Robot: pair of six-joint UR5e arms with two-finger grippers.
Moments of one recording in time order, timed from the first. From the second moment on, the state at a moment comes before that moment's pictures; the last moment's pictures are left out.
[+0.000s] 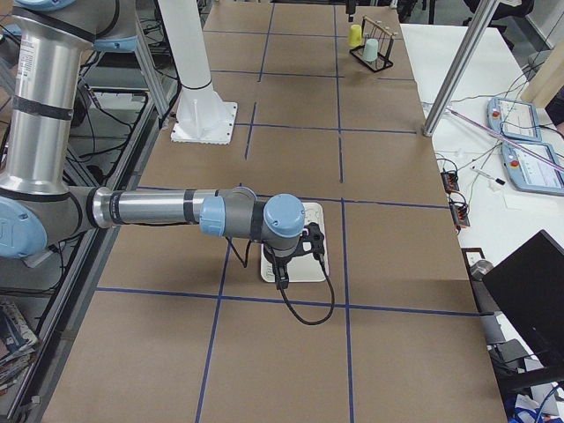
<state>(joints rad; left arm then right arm) -1.22 -2.03 -1.65 -1.54 -2.24 -0.68 1.53 -1.81 1.87 -1.69 2.46 -0.25</state>
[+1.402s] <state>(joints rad) -1.10 -2.24 -1.17 -1.81 -1.98 -0.72 1.52 -1.81 1.77 -1.56 2.46 -0.25</state>
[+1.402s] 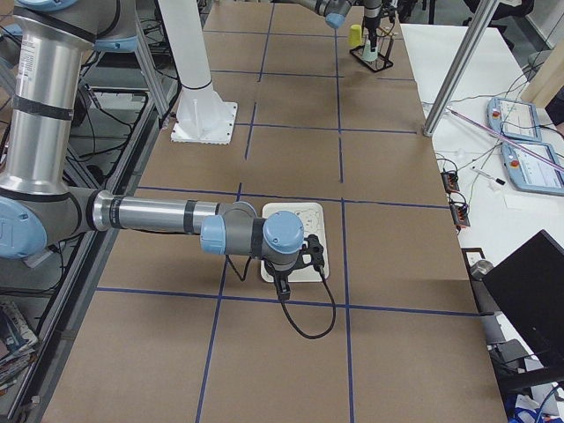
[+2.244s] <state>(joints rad) -1.10 -2.25 -1.16 -1.81 -1.98 -0.75 1.52 -1.81 1.77 -1.55 2.47 -0.25</state>
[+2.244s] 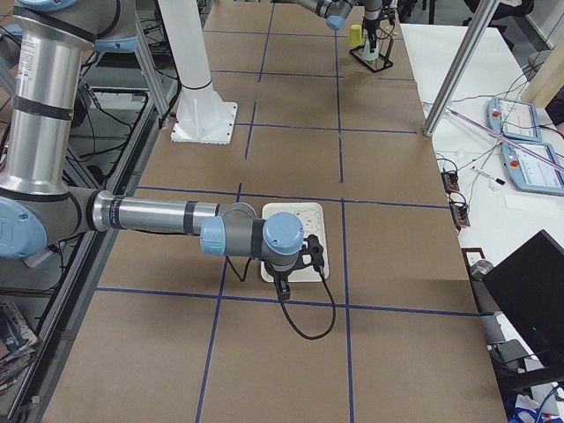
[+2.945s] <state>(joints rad) -1.13 -2.14 -1.70 -1.43 -1.99 -0.74 1.53 -1.82 1.78 -1.55 2.52 -0.25</state>
